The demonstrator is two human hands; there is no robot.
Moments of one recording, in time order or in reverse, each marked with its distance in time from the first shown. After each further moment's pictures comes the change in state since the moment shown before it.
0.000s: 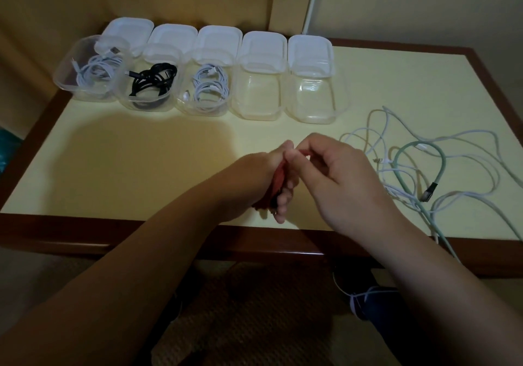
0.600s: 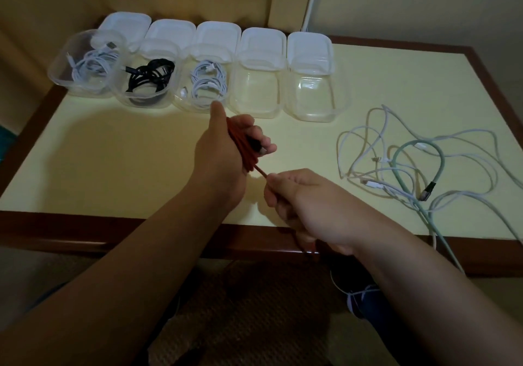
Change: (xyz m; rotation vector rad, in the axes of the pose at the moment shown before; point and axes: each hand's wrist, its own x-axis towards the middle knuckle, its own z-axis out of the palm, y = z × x) left_hand 0.011 0.006 -0.006 -0.805 0.486 0.306; right_hand 0.000 -0.012 0.019 0.470 -0.467 0.447
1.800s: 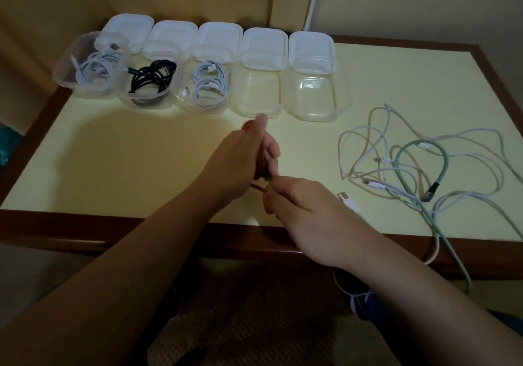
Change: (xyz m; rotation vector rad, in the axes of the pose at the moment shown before) left_hand 0.005 -0.005 -0.014 0.809 -0.207 0.095; right_hand -0.011 0.012 0.002 -0.502 0.109 -0.277
